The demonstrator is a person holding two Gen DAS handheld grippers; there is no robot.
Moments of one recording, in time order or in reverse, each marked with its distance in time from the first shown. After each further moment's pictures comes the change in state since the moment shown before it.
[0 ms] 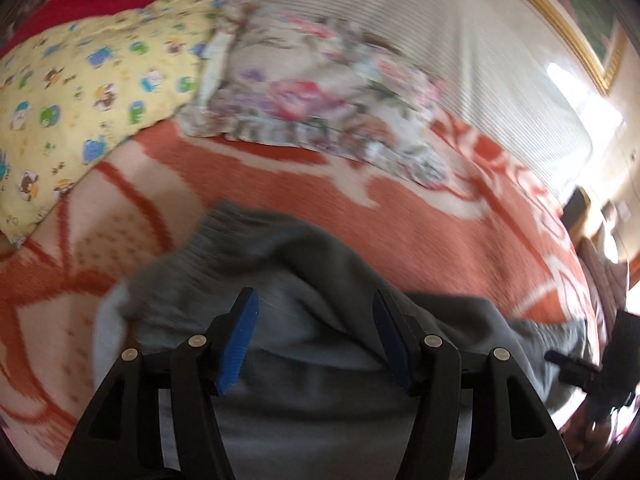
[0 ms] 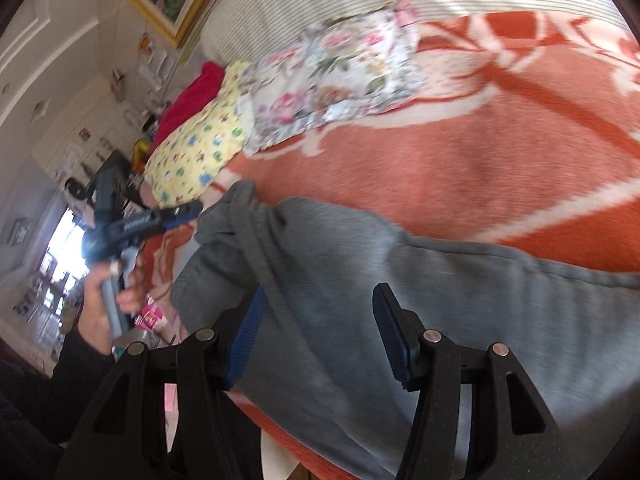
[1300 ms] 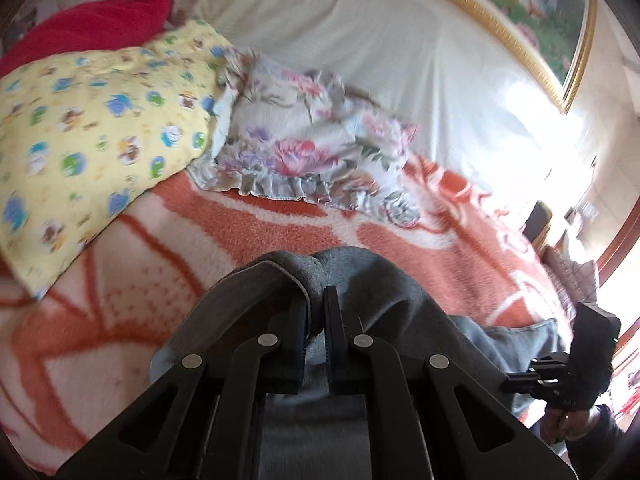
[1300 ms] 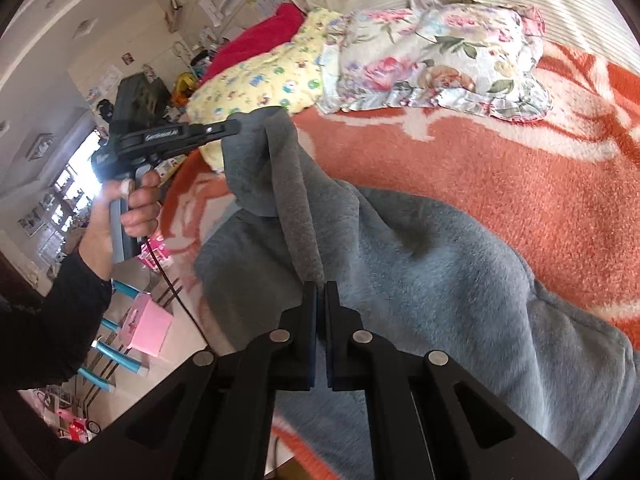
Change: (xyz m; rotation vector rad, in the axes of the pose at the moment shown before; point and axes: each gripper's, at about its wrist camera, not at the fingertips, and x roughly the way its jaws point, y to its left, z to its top) left arm -0.068 0.049 0.004 0.052 -0.135 -0.160; right arm 0.065 0.095 0.009 -0.244 0.114 0.069
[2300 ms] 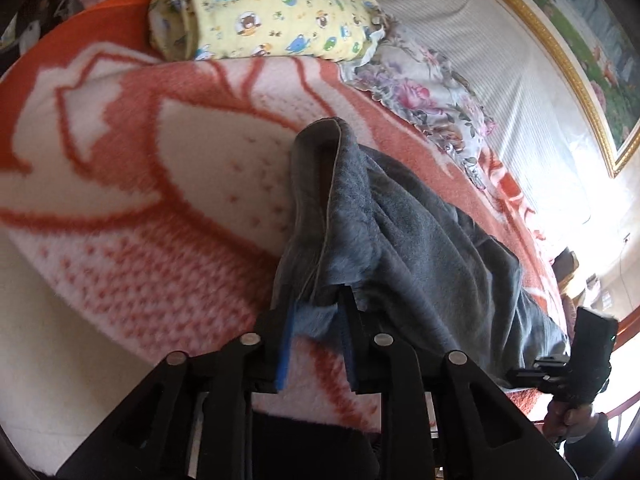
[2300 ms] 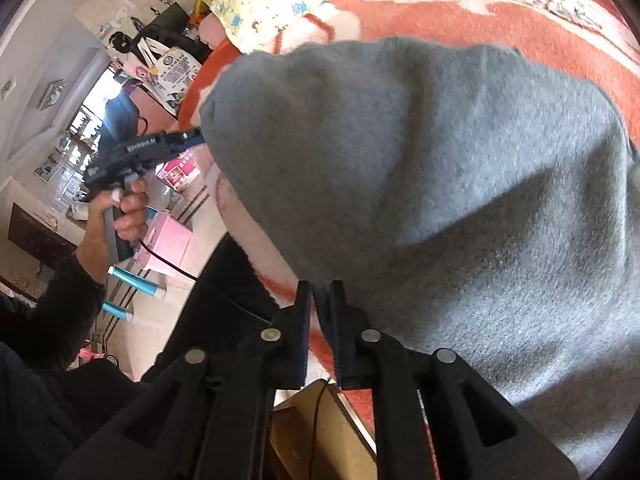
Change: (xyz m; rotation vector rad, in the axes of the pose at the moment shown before) left arm -0.062 0.082 -0.183 -0.333 0.043 0.135; right arm 0.052 0.025 -0.067 -0.047 0.286 0.094
